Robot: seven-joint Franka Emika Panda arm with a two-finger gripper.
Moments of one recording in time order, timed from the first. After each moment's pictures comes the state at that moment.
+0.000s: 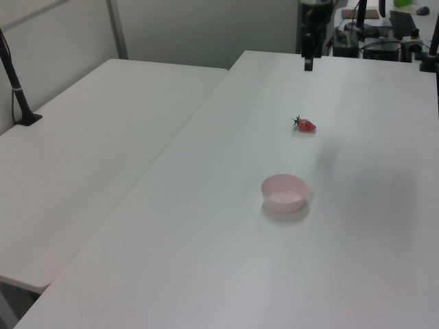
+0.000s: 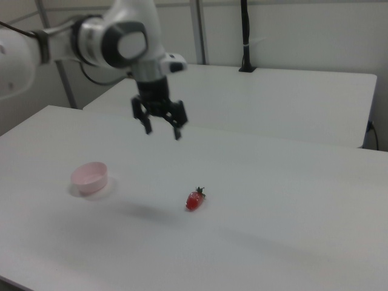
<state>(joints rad) 0.08 0.21 -0.22 -1.55 0.02 1.75 -0.15</state>
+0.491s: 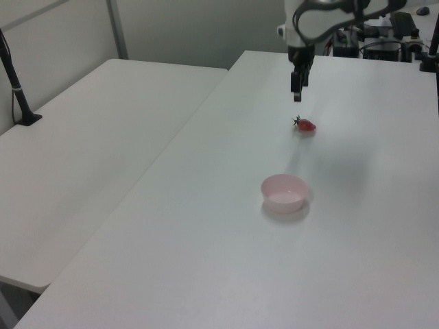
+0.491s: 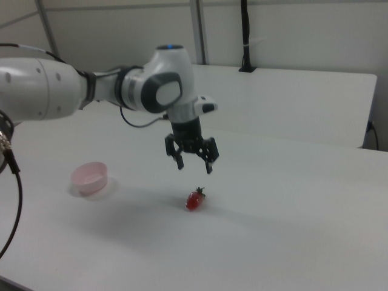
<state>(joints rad) 0.08 0.43 -0.30 -1.56 0.02 1.96 -0.26</state>
